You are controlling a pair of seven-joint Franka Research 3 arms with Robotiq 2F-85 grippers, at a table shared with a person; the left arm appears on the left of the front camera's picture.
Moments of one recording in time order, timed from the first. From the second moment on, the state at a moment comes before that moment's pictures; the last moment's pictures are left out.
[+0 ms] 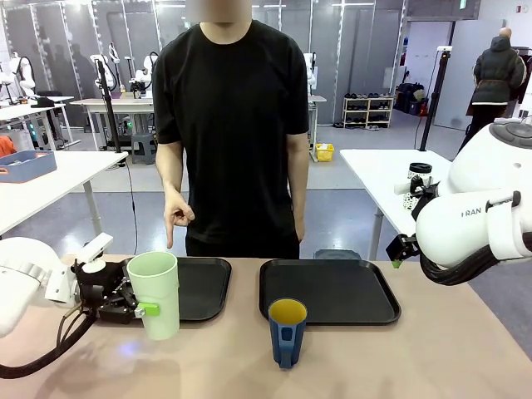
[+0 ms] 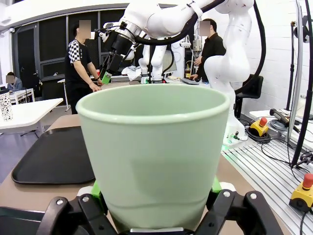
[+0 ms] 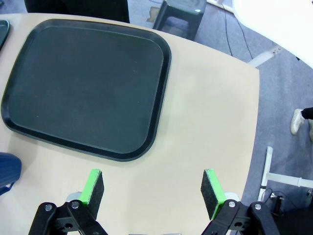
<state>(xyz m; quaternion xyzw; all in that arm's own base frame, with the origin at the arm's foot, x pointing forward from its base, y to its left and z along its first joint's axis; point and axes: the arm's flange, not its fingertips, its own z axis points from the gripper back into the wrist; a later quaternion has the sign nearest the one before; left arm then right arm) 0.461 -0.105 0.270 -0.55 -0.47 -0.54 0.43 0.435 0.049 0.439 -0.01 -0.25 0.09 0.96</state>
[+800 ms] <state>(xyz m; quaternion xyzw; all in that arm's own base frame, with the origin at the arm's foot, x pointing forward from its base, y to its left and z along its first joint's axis) 0.483 -0.090 0.290 -0.52 -0.48 -0.55 0.43 0.435 0.049 0.439 -0.01 -0.25 0.09 0.96</state>
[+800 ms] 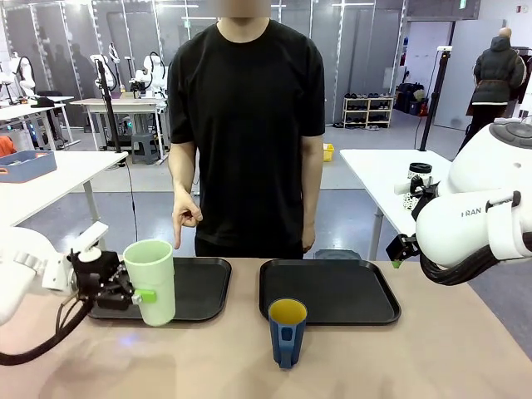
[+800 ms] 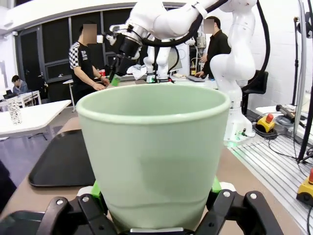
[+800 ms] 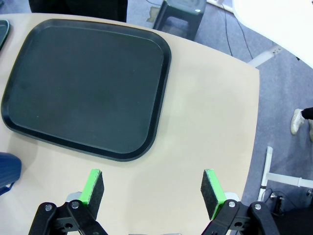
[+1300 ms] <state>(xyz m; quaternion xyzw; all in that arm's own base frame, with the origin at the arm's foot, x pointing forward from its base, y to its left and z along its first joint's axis) 0.584 -0.061 0.339 -0.49 -0.51 -0.57 0.43 0.435 0.049 0.439 -0.01 -0.25 0.09 0.96</state>
